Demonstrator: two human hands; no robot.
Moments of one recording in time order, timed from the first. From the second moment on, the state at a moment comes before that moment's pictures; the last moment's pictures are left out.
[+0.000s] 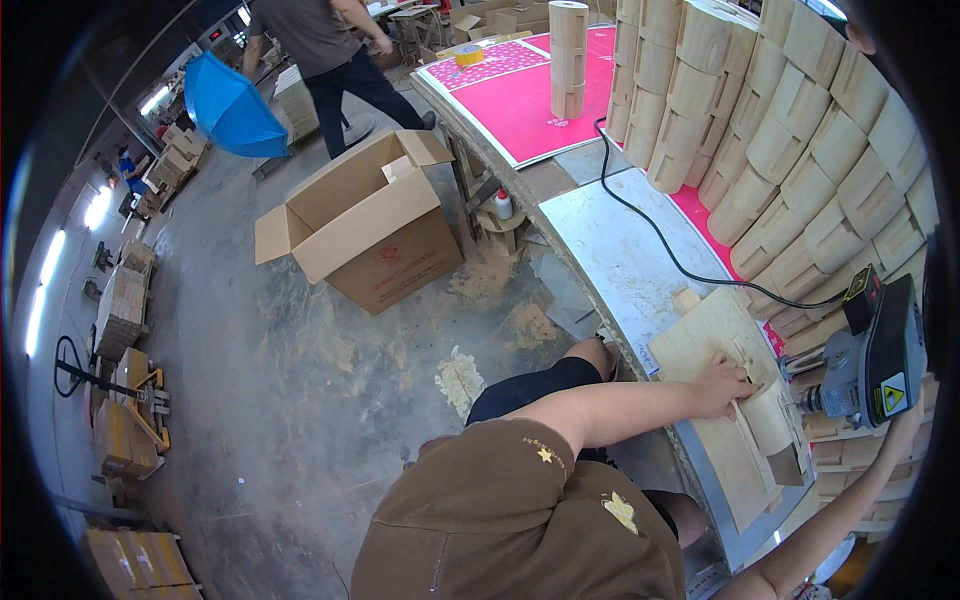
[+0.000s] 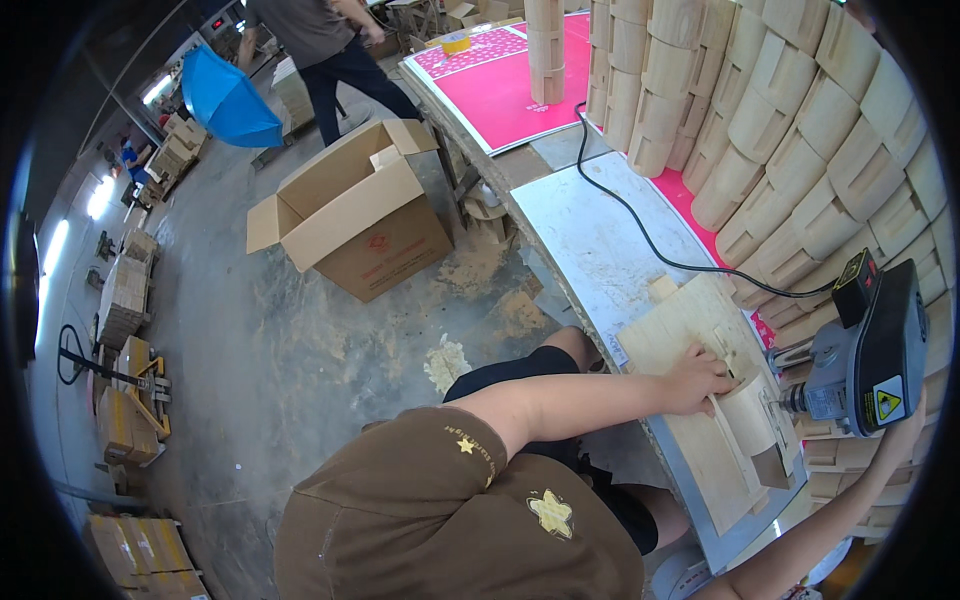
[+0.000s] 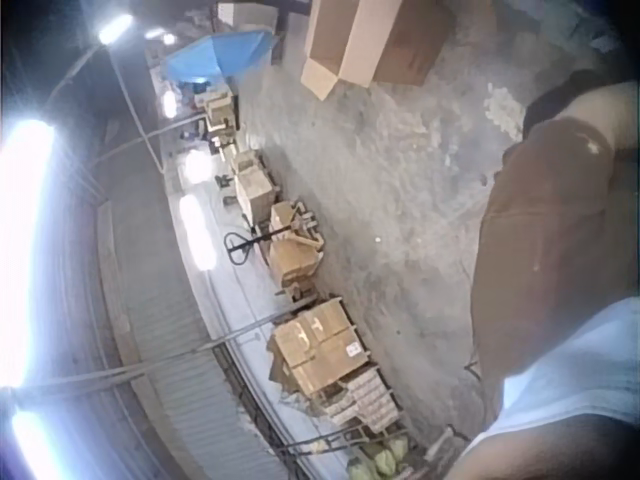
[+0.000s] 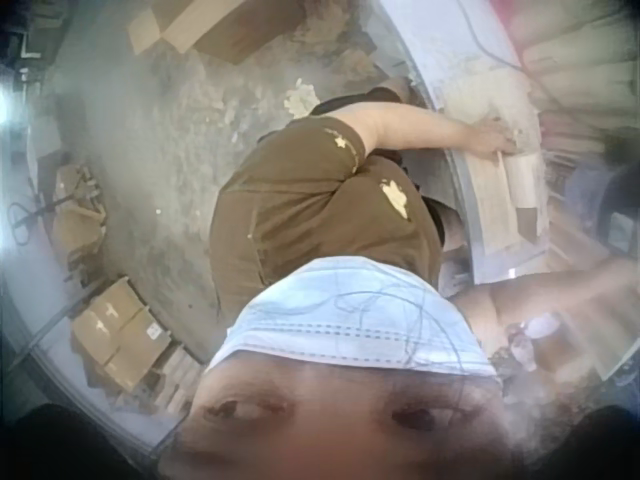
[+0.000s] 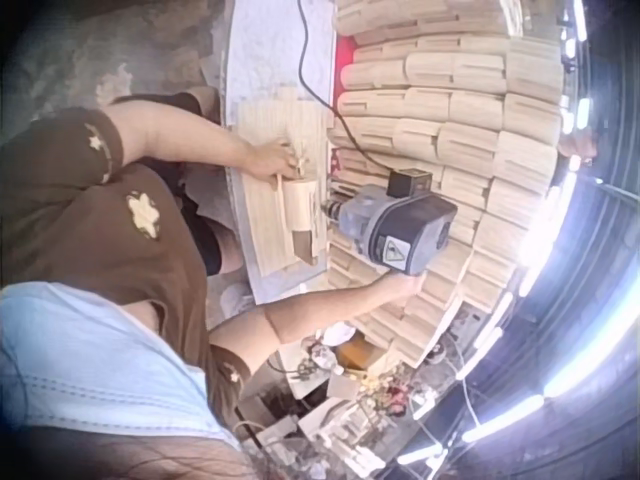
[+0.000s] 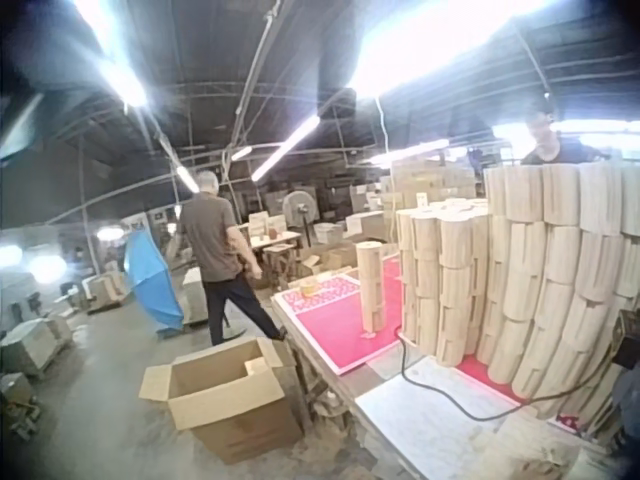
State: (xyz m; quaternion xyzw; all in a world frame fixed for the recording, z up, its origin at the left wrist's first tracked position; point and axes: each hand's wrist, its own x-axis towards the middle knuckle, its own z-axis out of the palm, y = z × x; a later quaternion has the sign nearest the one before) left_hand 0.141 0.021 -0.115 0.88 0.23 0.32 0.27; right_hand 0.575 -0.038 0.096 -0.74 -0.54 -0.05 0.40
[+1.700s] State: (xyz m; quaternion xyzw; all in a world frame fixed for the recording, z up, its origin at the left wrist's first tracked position) left_hand 0.135 0.020 -0.105 0.88 0.23 0.31 0.28; right_hand 0.435 -0.048 0.121 -0.76 -0.46 -0.14 0.44
